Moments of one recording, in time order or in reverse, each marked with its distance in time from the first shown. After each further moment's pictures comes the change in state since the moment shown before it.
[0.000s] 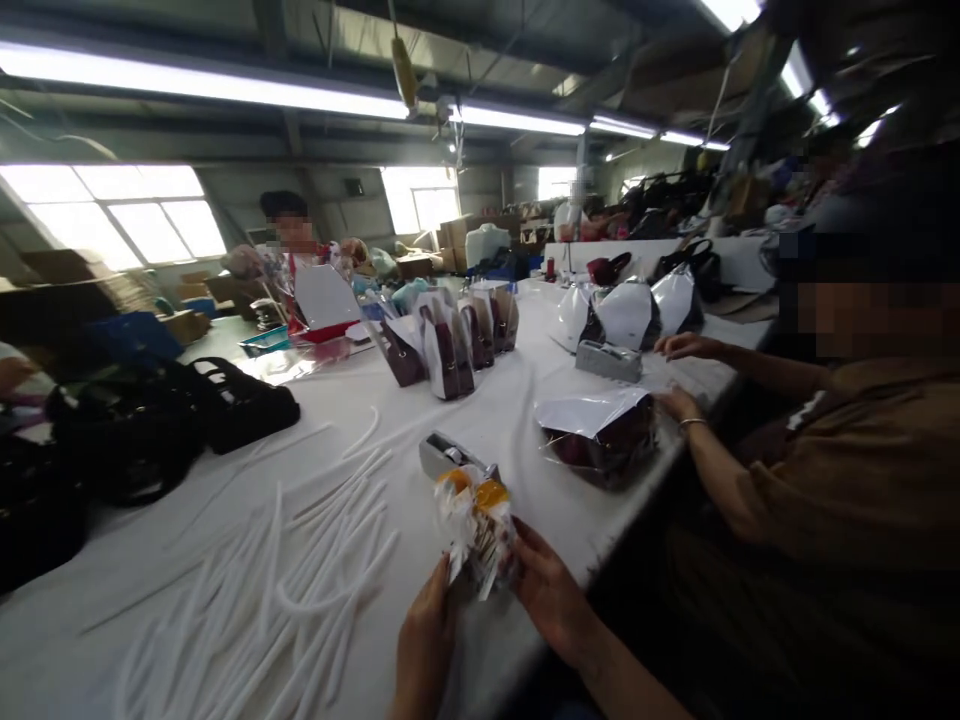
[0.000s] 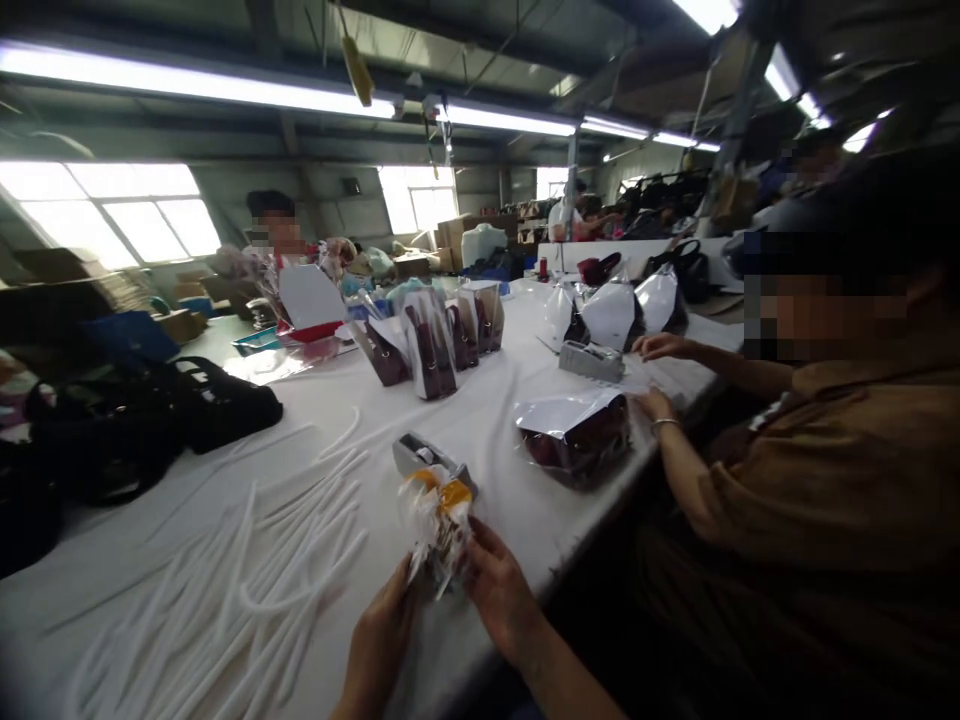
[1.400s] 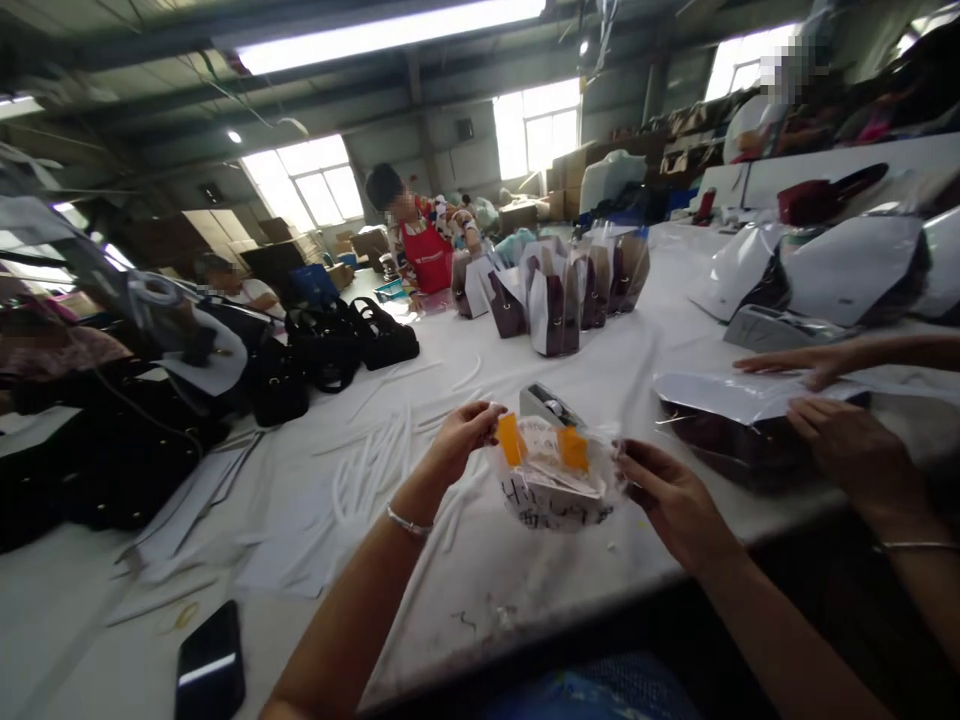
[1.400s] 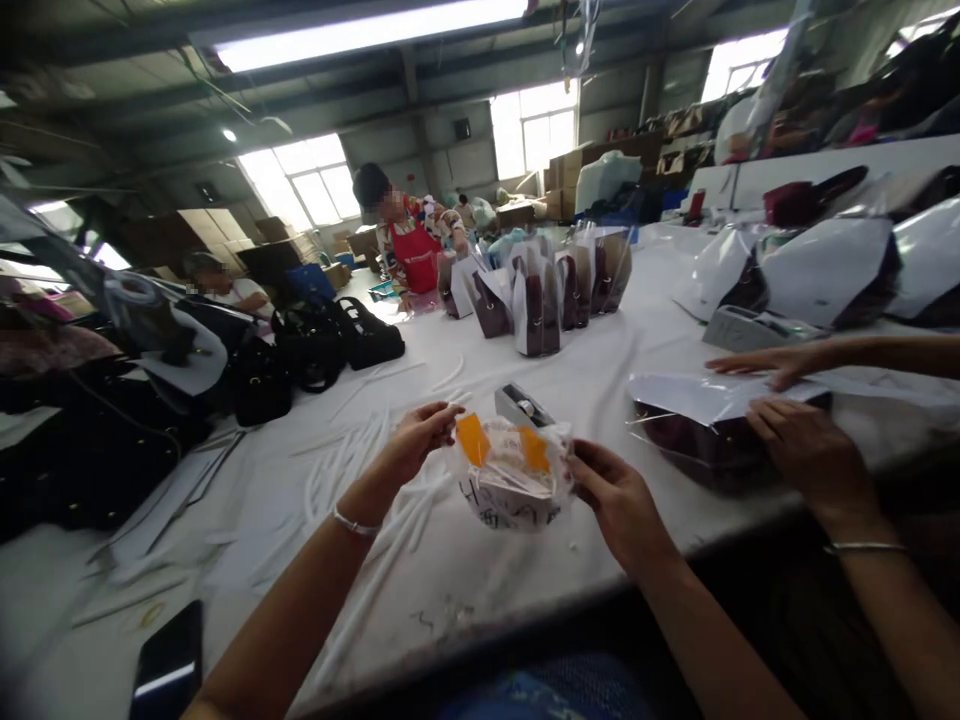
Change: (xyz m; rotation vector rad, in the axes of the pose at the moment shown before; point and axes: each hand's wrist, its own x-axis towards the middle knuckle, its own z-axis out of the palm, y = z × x) left_hand 0.096 0.122 -0.177 -0.803 -0.076 -0.275; right_hand 0.008 -0.059 0.058 -0.446 0.045 -0.147
